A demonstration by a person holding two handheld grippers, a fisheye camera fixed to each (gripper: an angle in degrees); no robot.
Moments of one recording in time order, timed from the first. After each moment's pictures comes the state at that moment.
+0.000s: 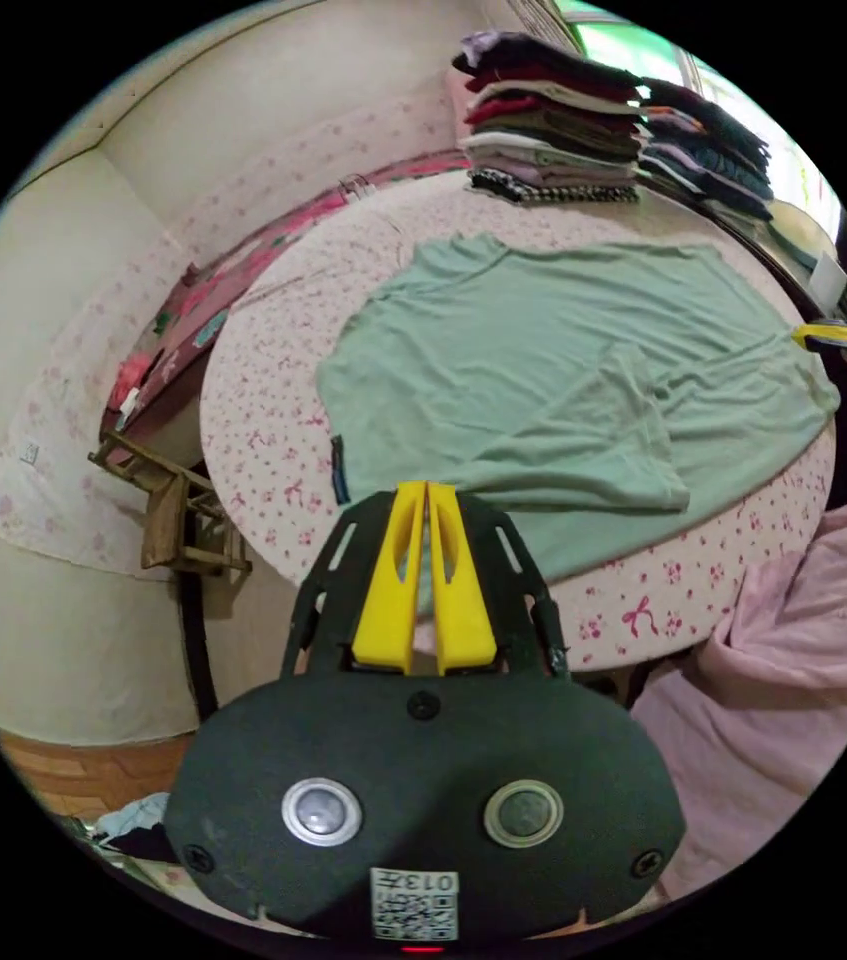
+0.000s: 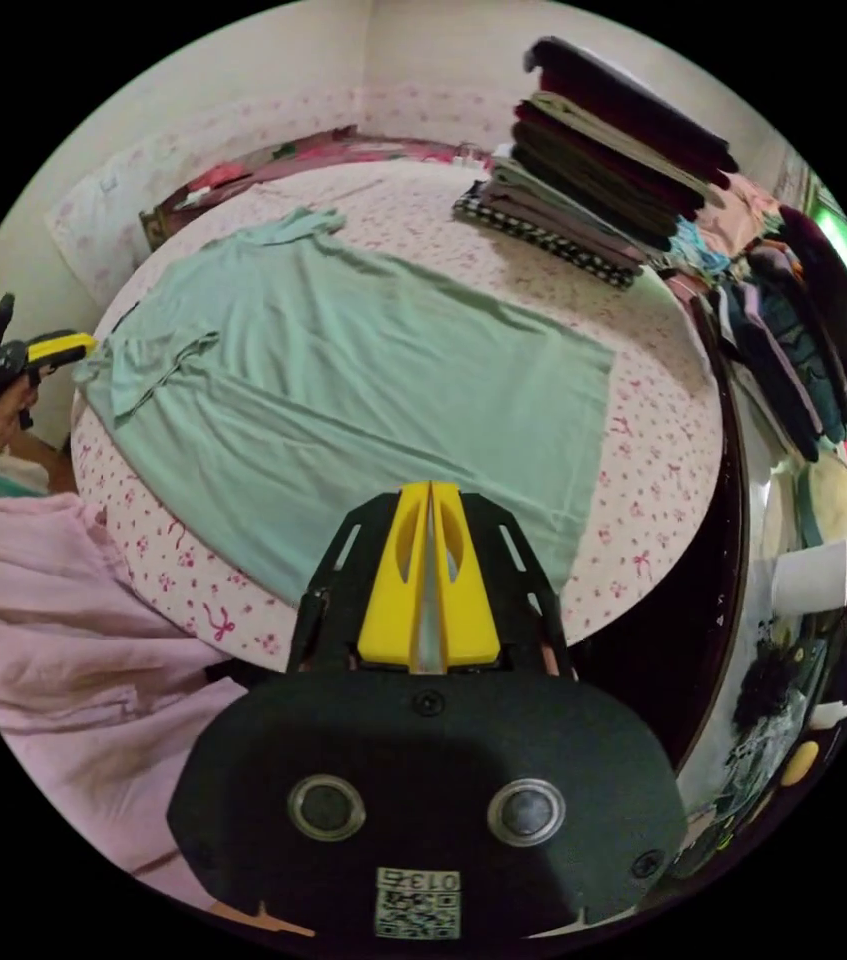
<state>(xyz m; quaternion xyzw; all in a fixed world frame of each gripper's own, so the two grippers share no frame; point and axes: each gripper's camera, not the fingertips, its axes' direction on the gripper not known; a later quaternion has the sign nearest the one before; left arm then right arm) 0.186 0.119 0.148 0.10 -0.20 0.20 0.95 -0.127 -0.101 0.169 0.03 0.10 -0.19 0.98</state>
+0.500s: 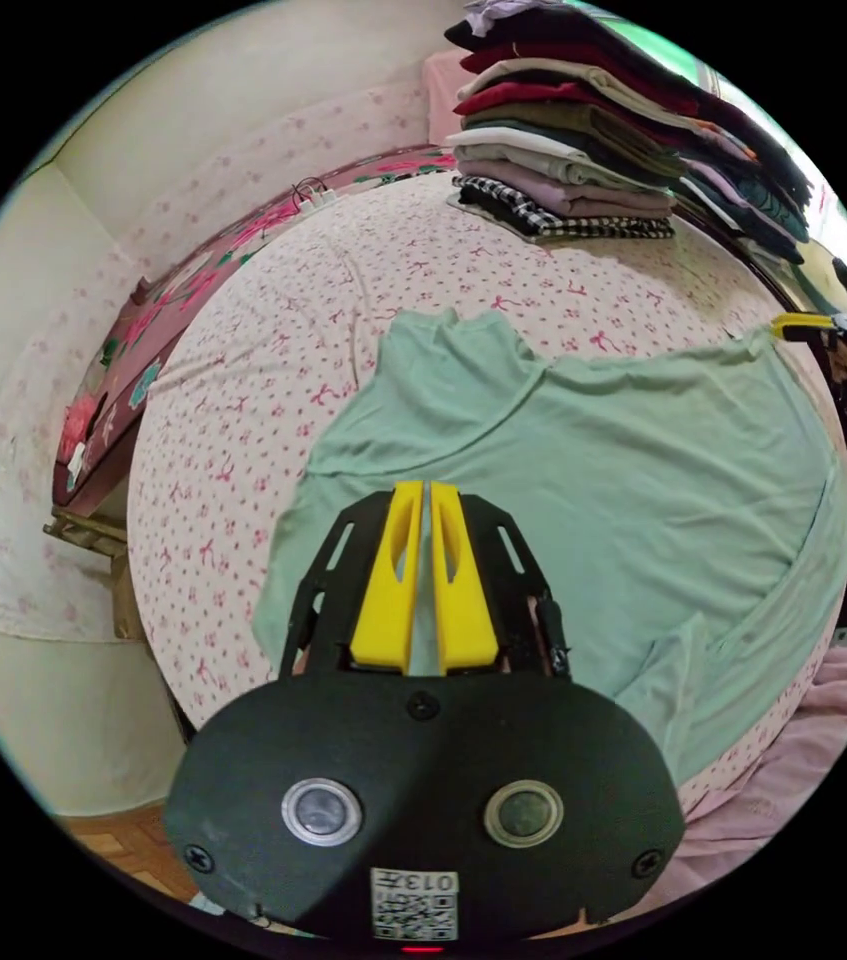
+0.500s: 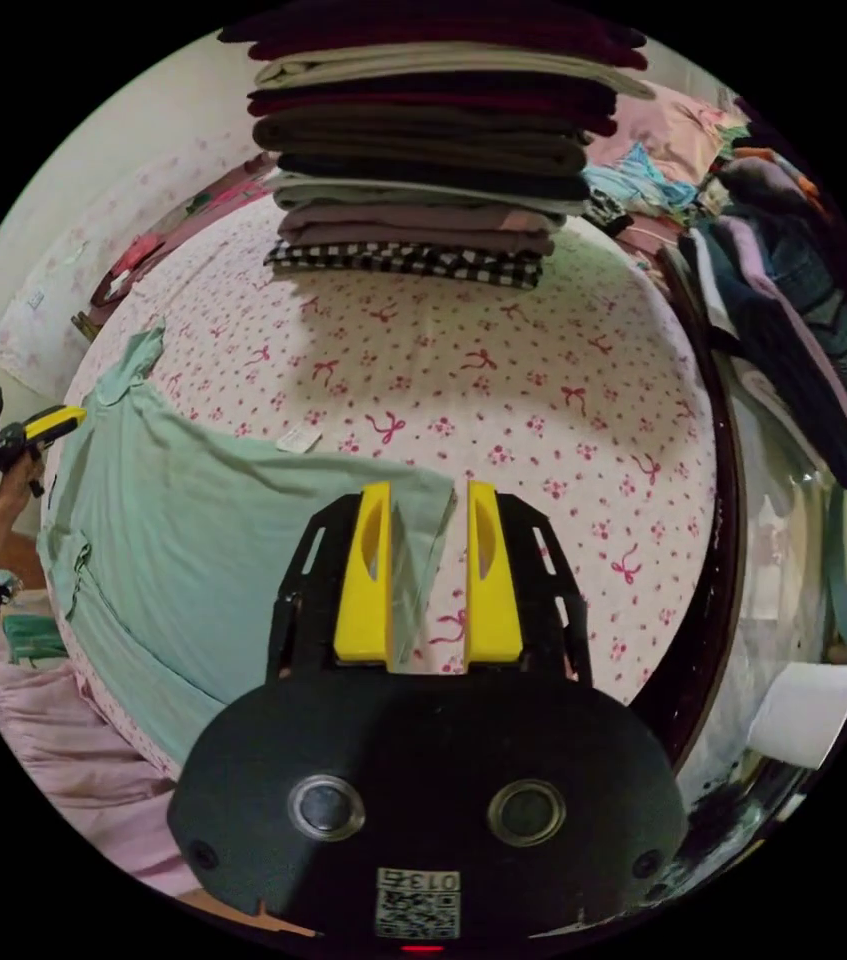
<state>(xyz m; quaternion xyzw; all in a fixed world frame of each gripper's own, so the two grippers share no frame) 0.240 -0.087 0.197 0.07 -0.15 0.23 0.96 0.020 -0.326 0.171 0.01 0.06 -0.11 0.99</state>
